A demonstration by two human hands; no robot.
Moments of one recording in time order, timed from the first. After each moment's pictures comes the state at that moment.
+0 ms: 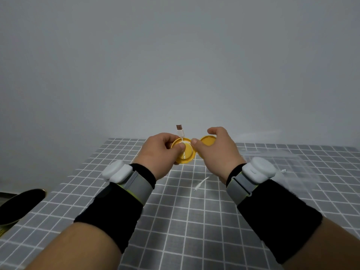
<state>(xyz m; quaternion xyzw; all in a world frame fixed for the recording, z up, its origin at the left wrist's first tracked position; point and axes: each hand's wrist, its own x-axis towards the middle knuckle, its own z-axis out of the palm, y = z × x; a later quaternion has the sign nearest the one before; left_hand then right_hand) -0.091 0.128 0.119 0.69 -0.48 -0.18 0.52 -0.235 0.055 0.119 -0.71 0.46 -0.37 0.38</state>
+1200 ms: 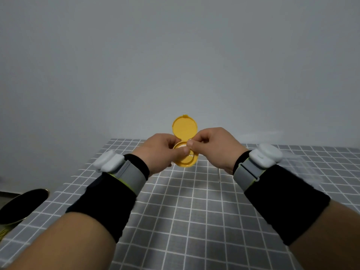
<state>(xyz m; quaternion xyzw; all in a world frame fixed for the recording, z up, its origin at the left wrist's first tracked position) -0.079 0.136 0.139 0.71 -0.56 -0.21 0.38 -0.233 0.043 0.134 -0.81 0.33 -0.31 0.38</state>
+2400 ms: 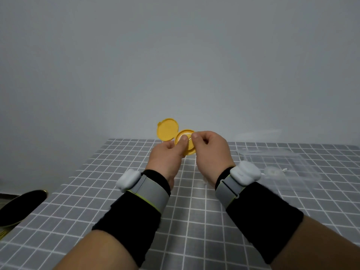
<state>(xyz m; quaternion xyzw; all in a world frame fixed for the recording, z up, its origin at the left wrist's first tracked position) -0.117 0.116 0.106 0.63 -0.31 -0.30 0.64 -0.212 0.056 0.104 -0.66 0.39 -0.48 0.42</state>
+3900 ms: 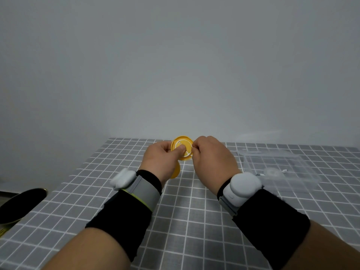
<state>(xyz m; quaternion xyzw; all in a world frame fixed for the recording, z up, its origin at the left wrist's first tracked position) -0.108 0.131 0.110 0.71 -0.37 -0.21 0.56 -0.229 0.064 0.100 -0.86 0.39 -0.31 0.08</state>
